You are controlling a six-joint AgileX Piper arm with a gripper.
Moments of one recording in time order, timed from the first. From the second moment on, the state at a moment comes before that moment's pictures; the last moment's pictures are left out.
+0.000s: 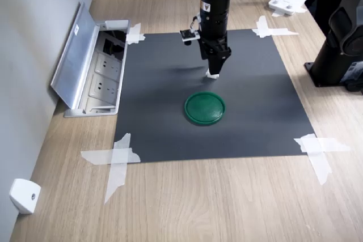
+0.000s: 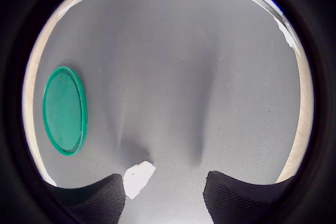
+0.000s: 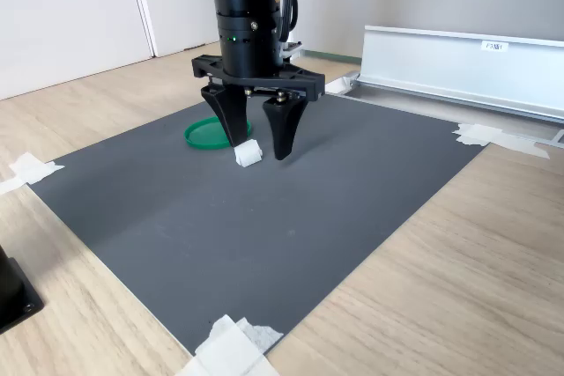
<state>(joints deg) -6.6 94.0 -54.6 0.6 46.0 -17.1</state>
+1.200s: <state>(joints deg) -4.3 89.0 -56.9 0.0 51.6 -16.8</state>
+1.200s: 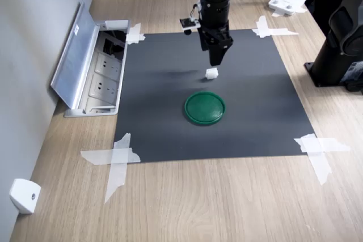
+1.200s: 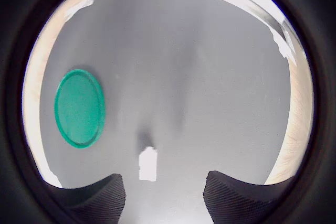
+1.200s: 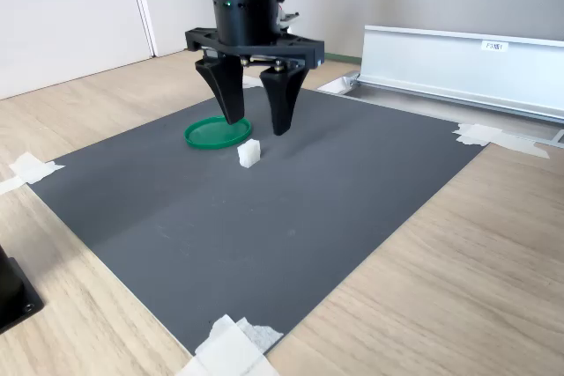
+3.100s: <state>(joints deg) 10.0 91.5 -53.1 4.4 44.1 -16.7</state>
